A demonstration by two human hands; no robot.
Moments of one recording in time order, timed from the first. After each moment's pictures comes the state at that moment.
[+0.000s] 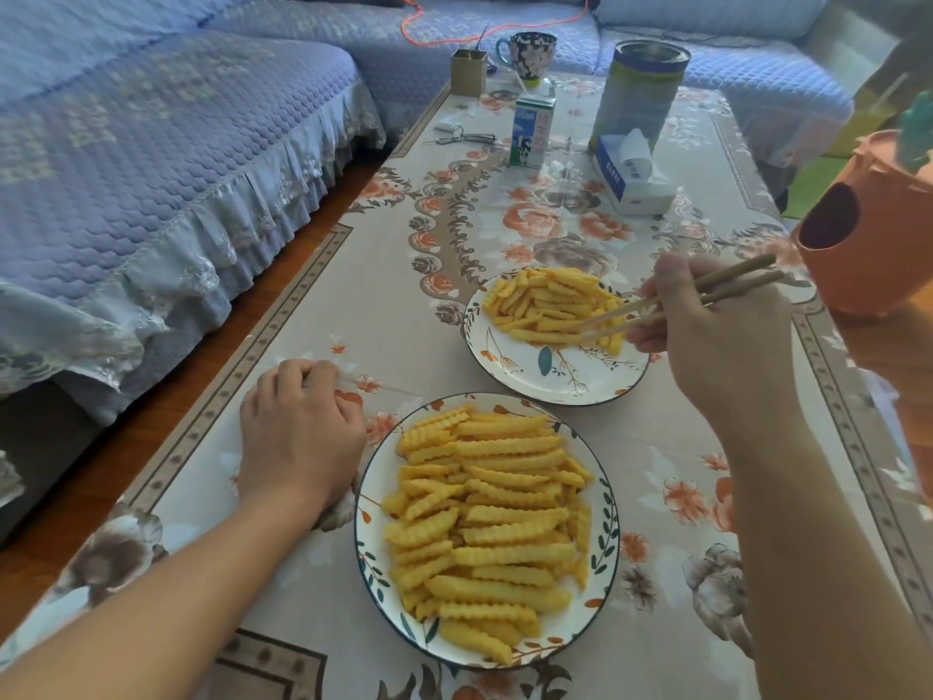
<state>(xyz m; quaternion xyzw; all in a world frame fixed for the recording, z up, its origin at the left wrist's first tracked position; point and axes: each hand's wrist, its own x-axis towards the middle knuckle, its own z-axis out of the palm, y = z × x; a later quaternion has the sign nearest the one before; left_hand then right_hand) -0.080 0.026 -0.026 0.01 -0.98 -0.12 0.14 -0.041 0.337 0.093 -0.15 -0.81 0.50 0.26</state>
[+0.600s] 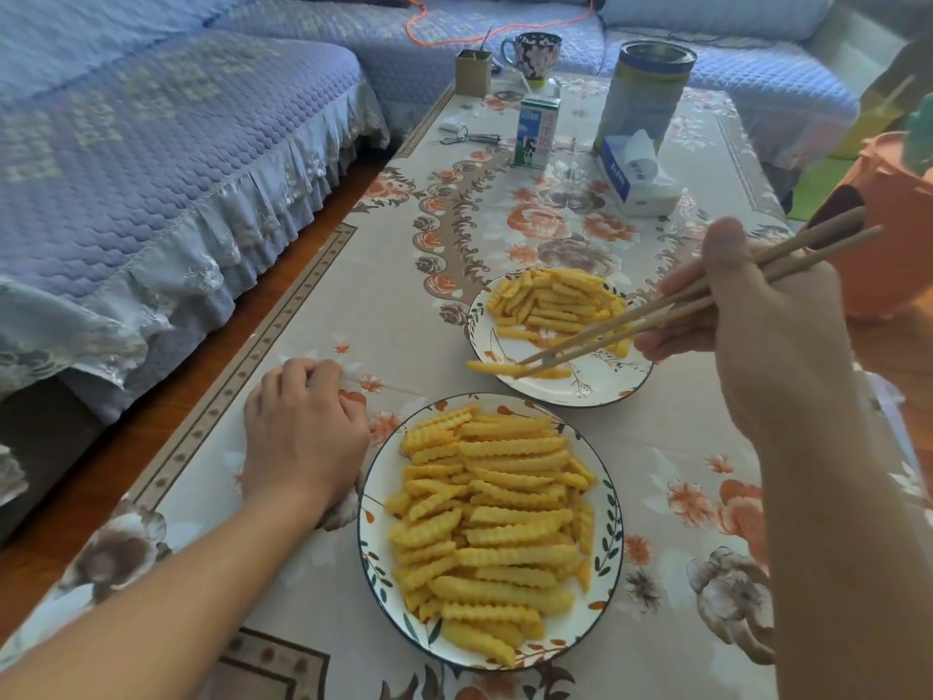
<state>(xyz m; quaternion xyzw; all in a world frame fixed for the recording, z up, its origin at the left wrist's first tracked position) -0.080 0.026 -0.025 0.00 -0.98 -0.12 0.14 -0.029 0.330 0.121 -0.11 -0.74 0.62 0.22</state>
